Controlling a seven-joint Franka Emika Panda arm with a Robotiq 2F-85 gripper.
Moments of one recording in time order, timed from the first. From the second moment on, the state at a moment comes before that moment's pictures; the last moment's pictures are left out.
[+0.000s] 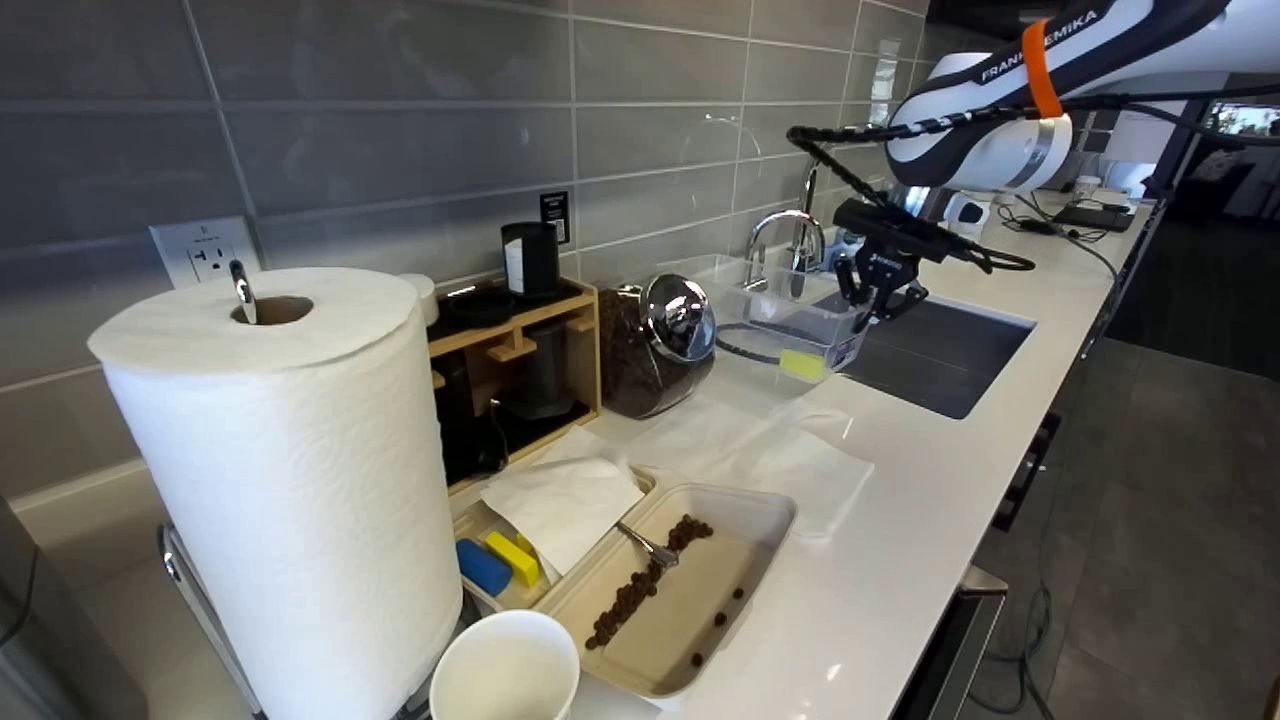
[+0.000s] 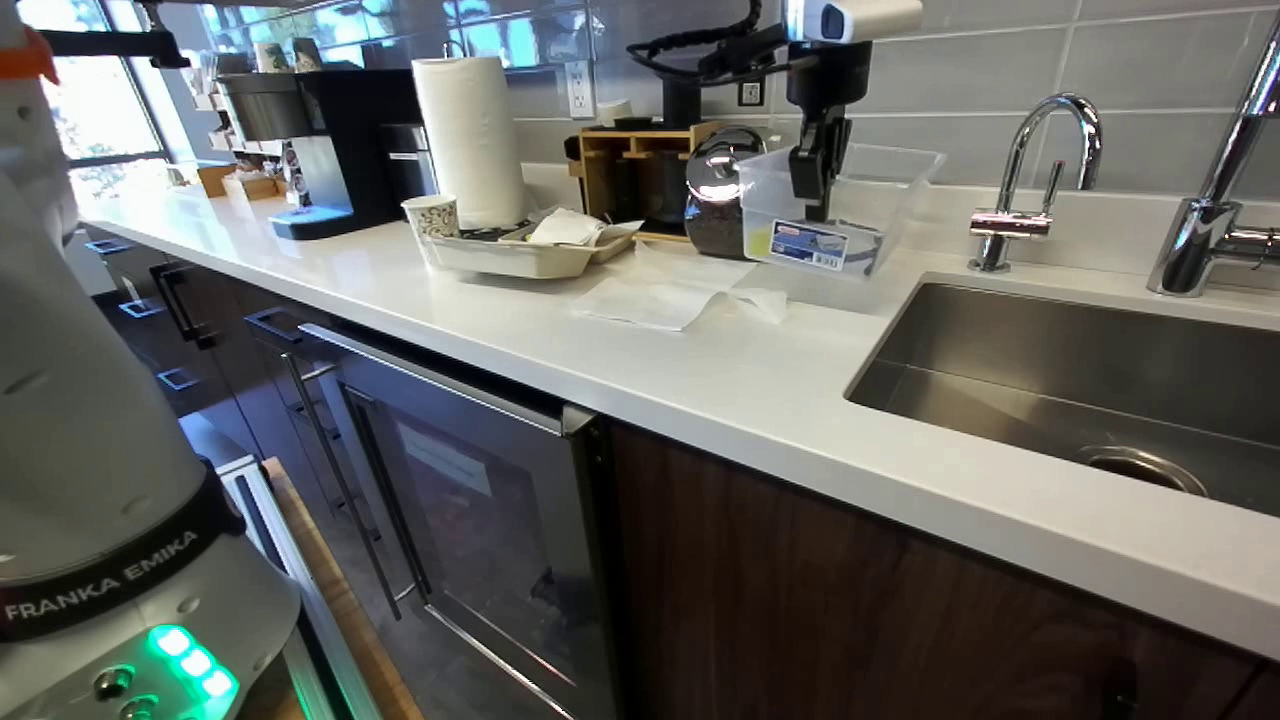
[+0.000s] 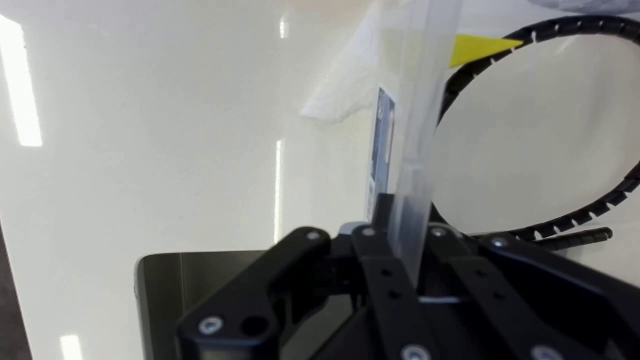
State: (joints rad) arm -0.10 0.20 -0.16 -1.93 0.16 2.27 0.97
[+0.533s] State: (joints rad) arm -0.07 0.27 -0.16 -1.90 0.12 2.30 1.04
